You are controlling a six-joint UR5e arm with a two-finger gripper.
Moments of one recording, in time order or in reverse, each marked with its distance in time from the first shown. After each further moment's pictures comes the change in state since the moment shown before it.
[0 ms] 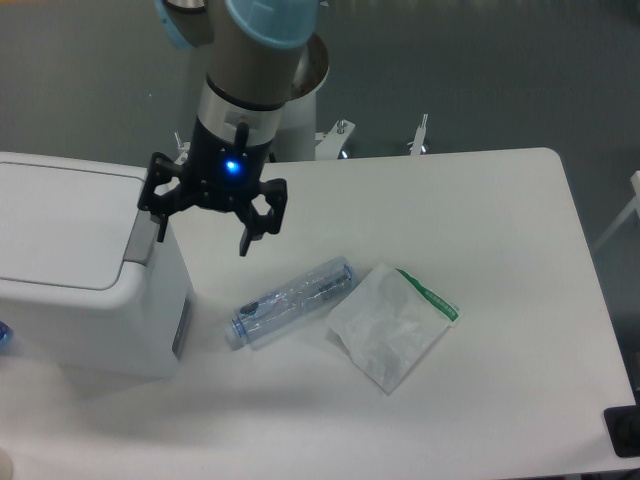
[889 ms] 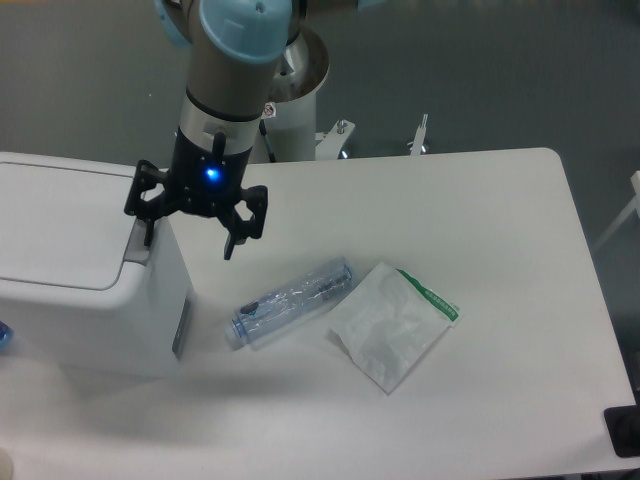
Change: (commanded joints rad) arm -0.009 -0.008 -0.069 0.087 0.020 -0.005
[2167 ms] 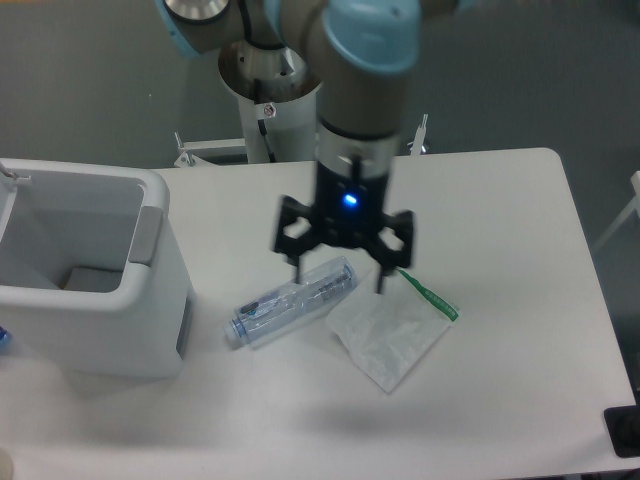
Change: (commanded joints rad) arm 0.258 -0.227 0.178 0.089 0.256 0.552
